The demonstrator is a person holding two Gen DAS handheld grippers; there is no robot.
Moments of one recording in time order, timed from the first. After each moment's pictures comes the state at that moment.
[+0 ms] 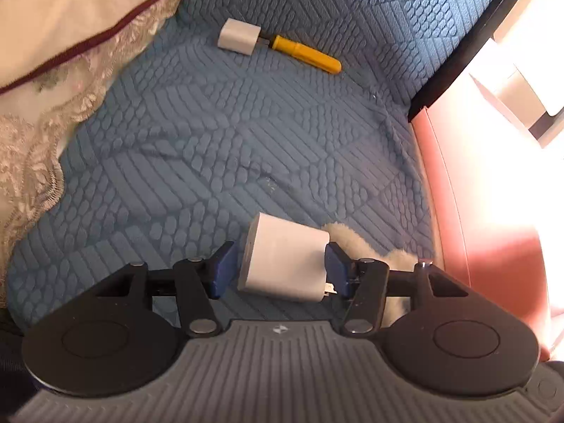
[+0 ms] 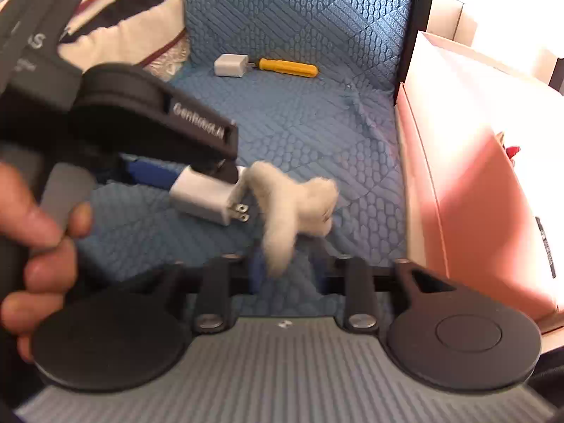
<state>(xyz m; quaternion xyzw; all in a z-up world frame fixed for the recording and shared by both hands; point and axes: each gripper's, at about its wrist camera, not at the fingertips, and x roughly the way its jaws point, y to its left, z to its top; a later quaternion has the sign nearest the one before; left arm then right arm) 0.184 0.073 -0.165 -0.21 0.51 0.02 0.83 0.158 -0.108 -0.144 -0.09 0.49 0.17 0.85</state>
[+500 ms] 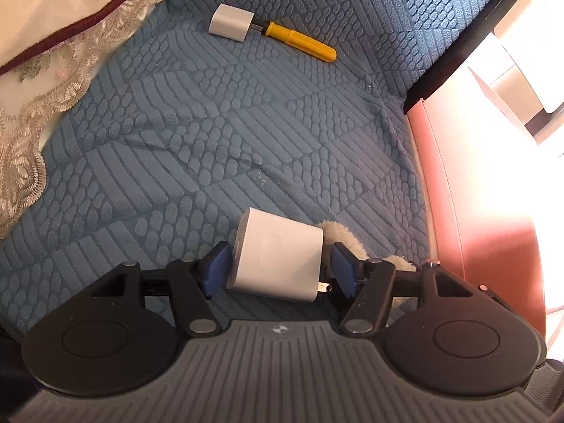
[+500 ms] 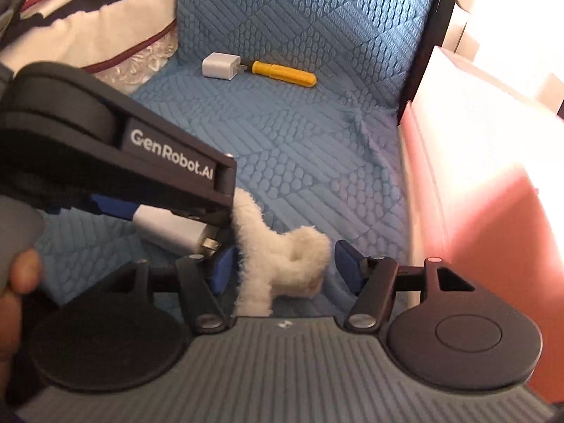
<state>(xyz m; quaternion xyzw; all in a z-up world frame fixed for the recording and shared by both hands) 0.190 0.072 -0.175 -0.22 0.53 0.01 0.82 0.184 -0.085 -0.166 -0.12 0.48 0.17 0.85</state>
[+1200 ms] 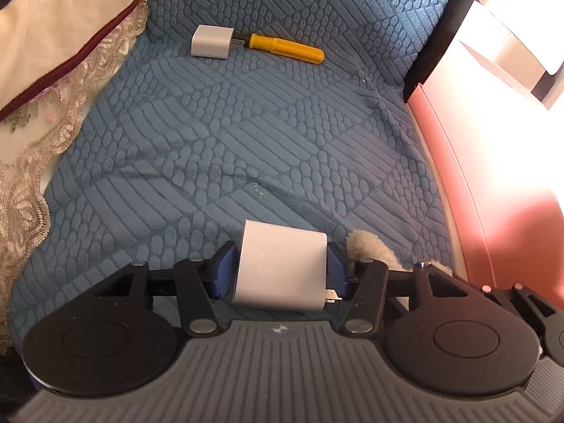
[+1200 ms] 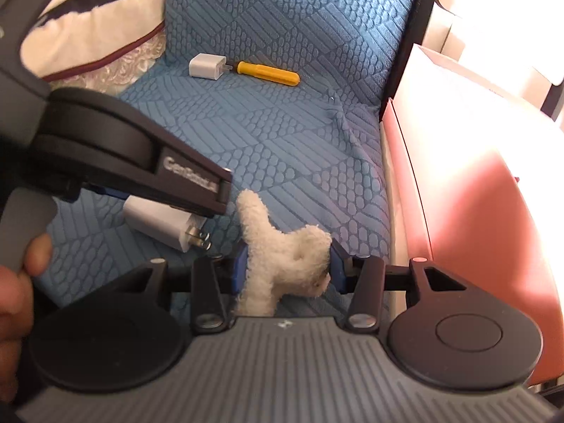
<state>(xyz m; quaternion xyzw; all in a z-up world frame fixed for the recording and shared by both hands) 0.197 0.057 -0.177 -0.14 0.52 0.01 0.84 0.177 -0.093 -0.159 -0.12 0.48 0.14 0.86</state>
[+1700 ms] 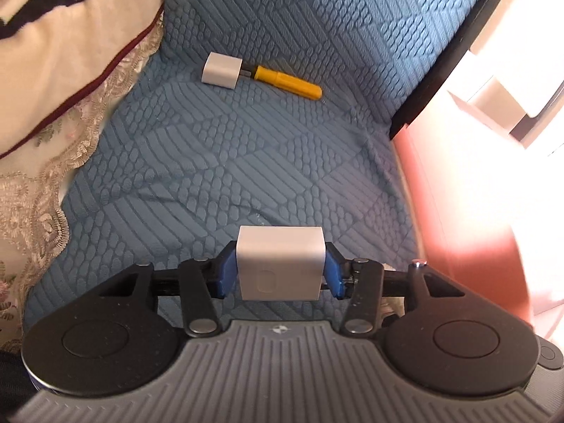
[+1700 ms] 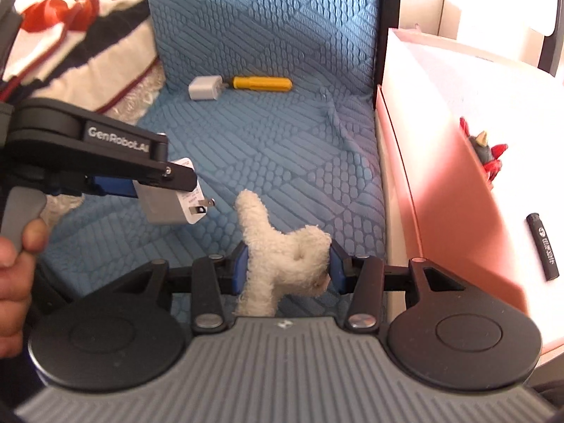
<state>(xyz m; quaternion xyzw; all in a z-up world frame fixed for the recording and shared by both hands) 0.192 0.085 -0.140 -0.19 0.49 0.00 0.85 0.178 -0.127 -0.130 -0.03 0.49 0.16 0.85</state>
